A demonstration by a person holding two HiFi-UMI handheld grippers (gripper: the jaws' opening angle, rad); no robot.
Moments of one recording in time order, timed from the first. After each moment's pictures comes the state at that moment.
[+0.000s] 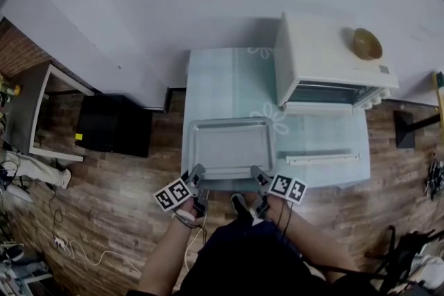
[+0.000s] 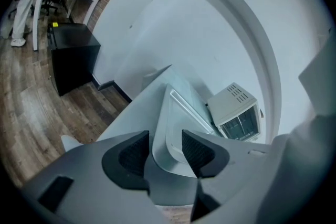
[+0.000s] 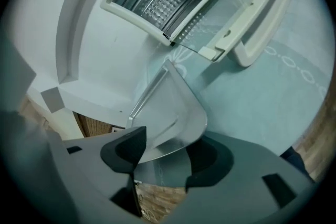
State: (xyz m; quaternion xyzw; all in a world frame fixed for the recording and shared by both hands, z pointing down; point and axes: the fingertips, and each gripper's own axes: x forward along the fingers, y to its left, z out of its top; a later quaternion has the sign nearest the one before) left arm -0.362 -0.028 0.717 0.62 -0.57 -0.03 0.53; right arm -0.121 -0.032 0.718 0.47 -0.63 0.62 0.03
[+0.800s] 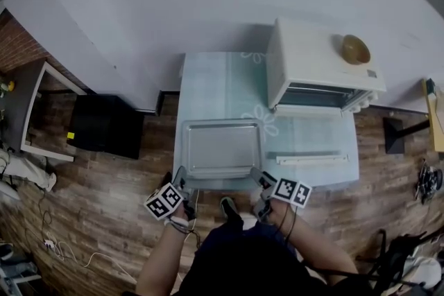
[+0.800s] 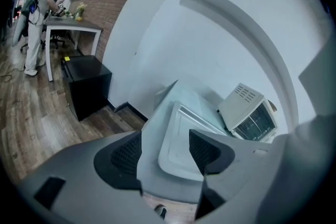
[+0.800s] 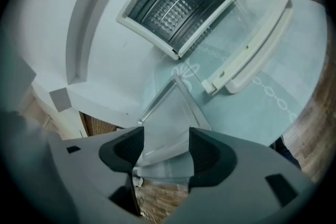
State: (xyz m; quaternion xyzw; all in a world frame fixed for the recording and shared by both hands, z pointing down) left arm -0.402 -0.003 0.683 0.59 -0.67 0.01 0.45; right arm -0.096 -0.021 0.666 0.47 -0.65 0.60 0.02
